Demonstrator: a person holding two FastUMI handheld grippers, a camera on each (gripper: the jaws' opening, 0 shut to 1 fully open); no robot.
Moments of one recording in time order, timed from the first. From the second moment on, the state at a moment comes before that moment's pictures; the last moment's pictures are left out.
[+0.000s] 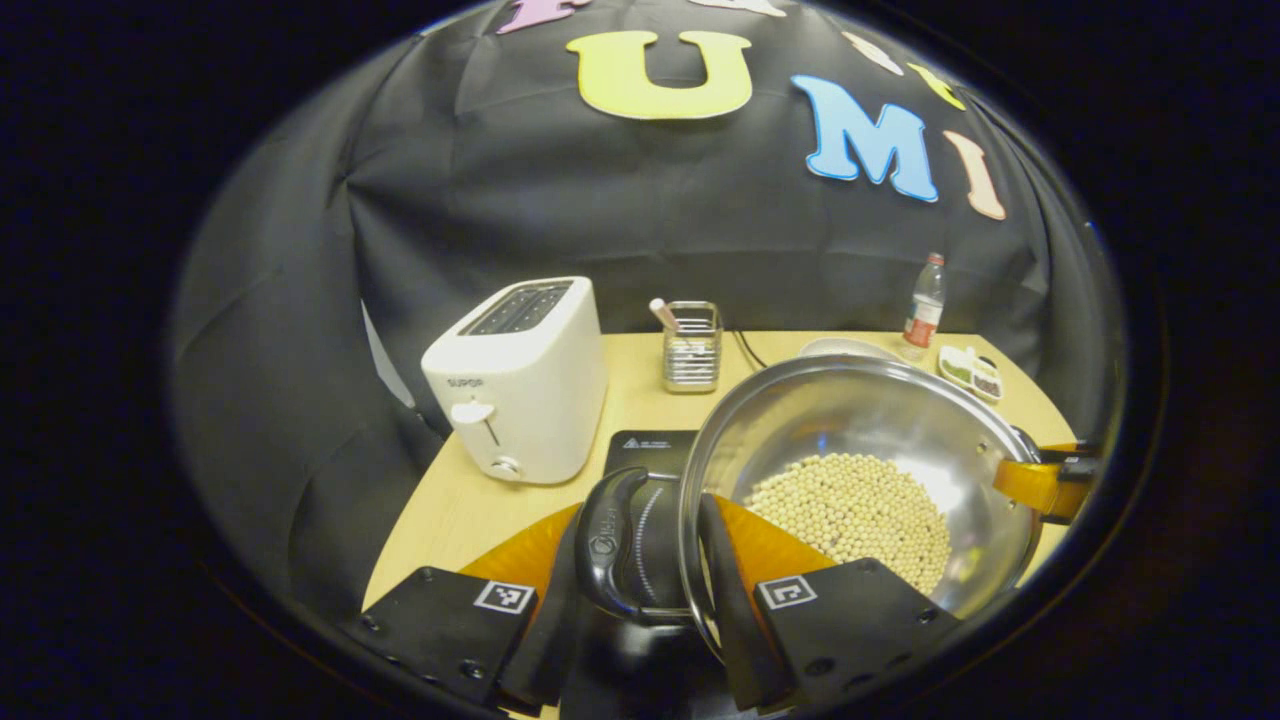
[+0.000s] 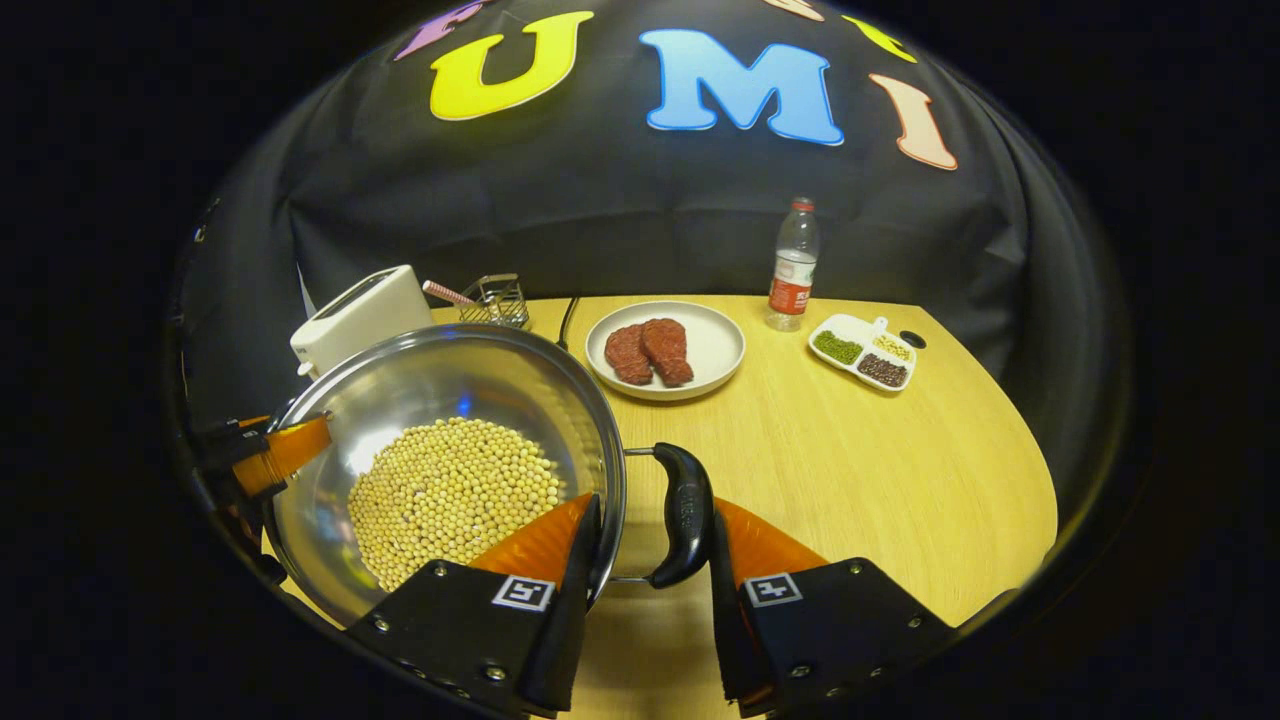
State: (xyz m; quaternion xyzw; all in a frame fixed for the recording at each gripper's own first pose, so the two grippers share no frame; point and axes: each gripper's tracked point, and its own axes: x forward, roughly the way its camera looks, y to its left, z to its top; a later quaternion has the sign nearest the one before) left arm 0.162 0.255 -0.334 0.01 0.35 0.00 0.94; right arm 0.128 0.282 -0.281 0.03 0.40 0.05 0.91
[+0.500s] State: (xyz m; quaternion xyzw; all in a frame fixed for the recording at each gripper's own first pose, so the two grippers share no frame) left arm 0.173 0.302 -0.354 -0.01 0.35 0.02 0.94; right arm 0.148 0.327 -0.282 0.02 0.39 0.07 0.92
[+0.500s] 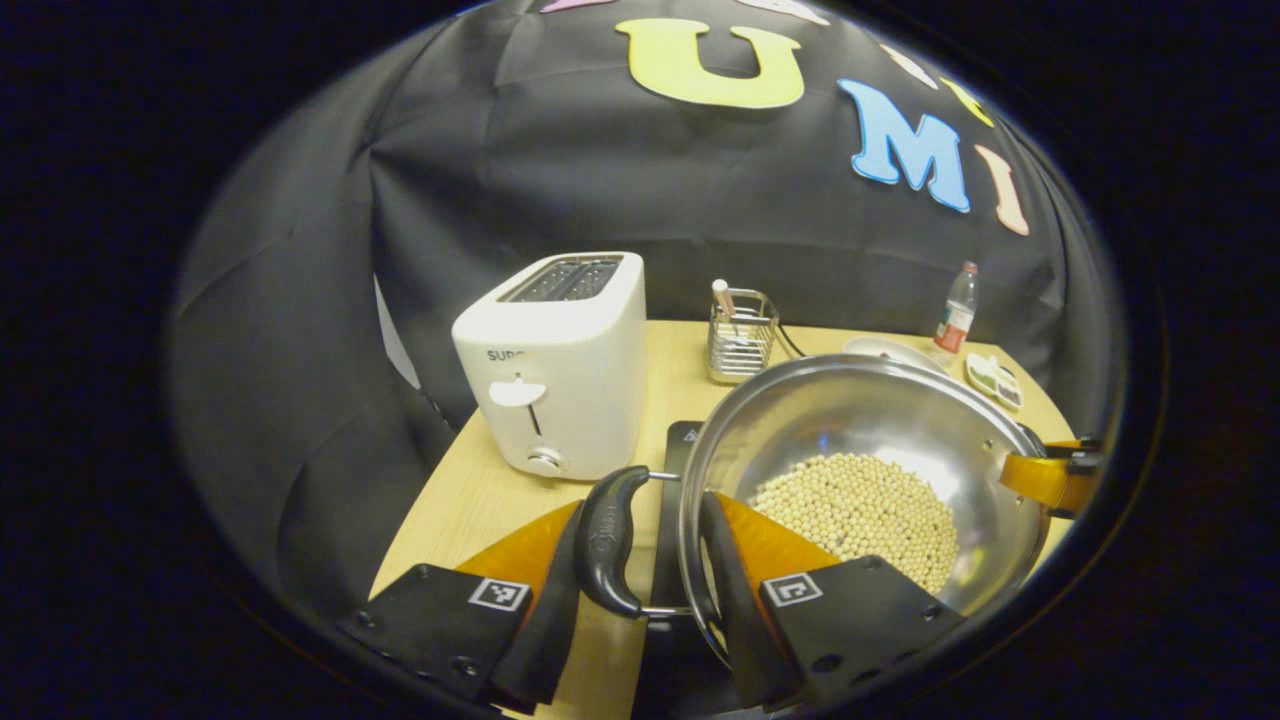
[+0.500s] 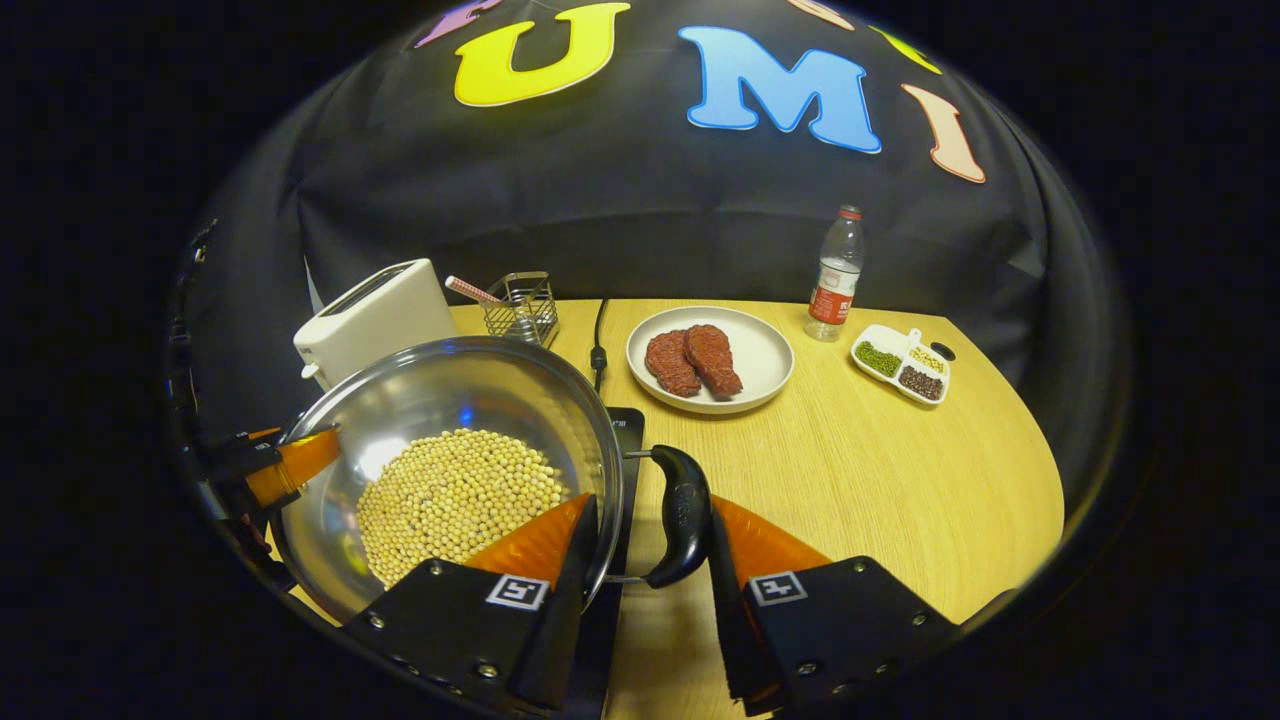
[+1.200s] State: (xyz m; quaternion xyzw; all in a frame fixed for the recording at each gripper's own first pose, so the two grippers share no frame) left arm 0.135 0.203 -0.122 -0.01 0.12 0.07 0.99; right arm 0.126 0.154 -0.112 -0.01 0.15 0.03 0.99
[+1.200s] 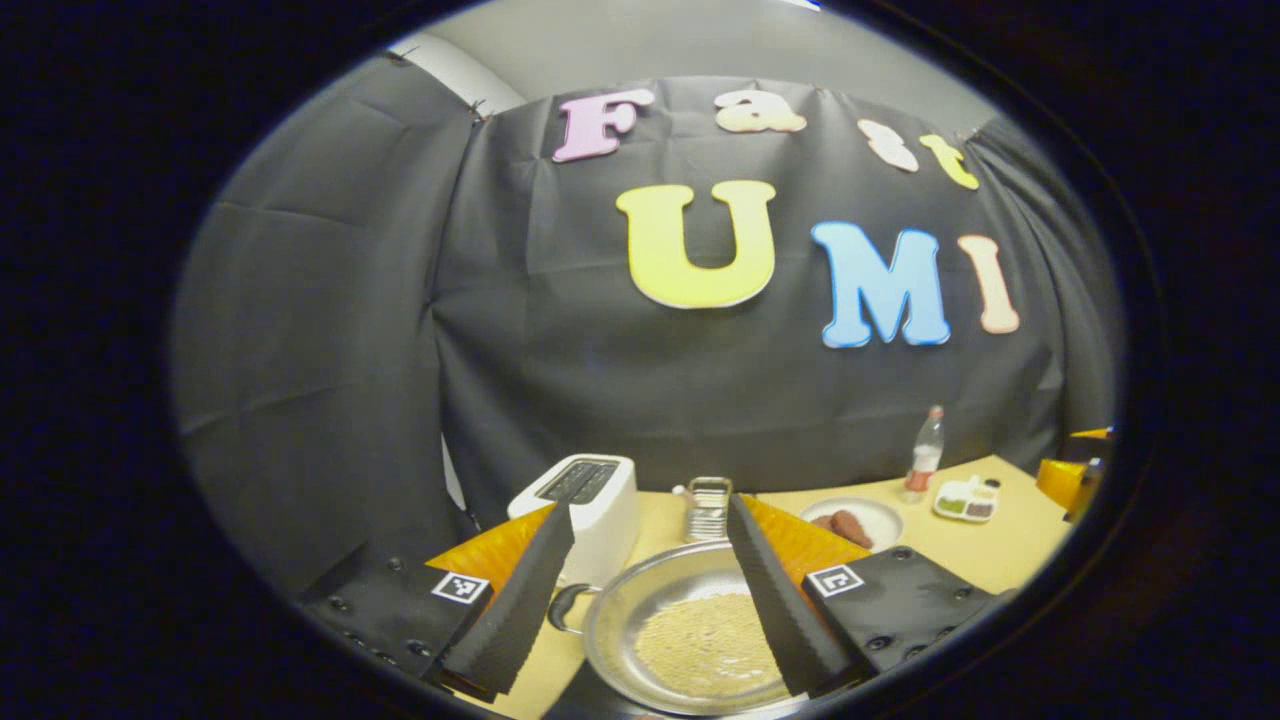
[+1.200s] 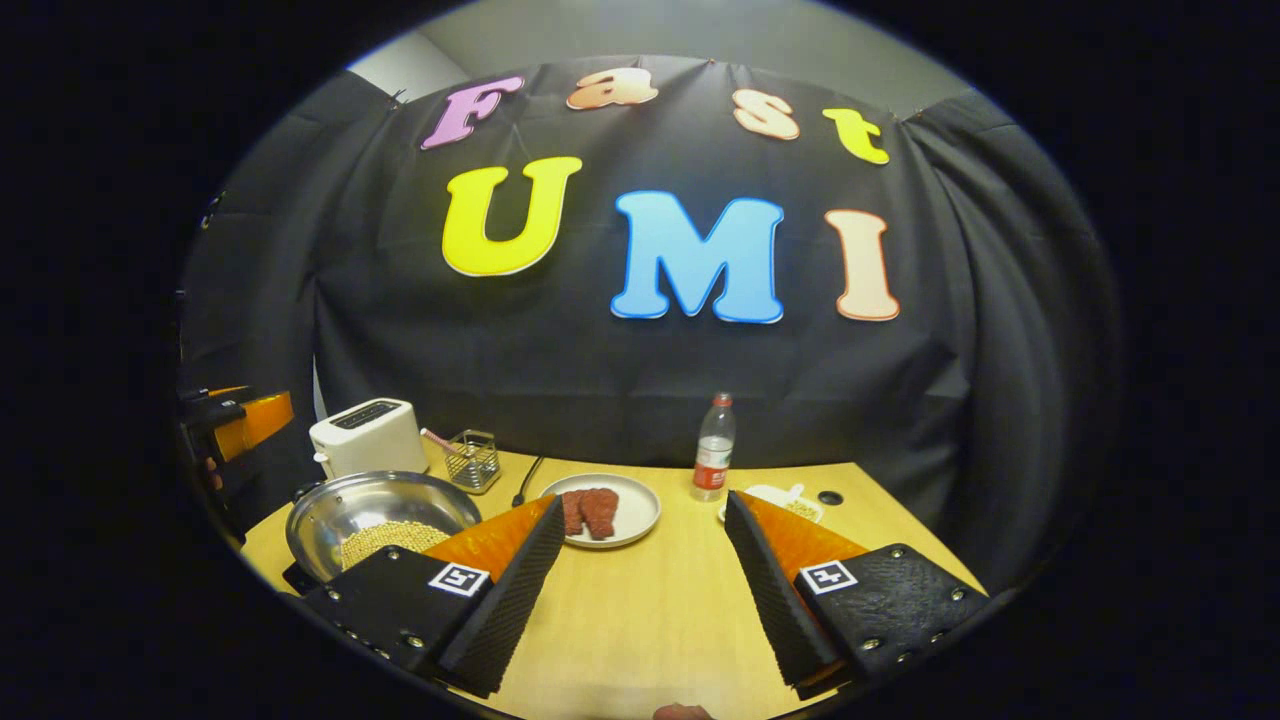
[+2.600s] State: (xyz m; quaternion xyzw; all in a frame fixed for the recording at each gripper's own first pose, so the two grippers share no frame) left arm 0.006 0.027 0.016 -0.01 0.02 0.02 1.00; right arm 0.010 0.007 0.012 0.03 0.03 0.02 1.00
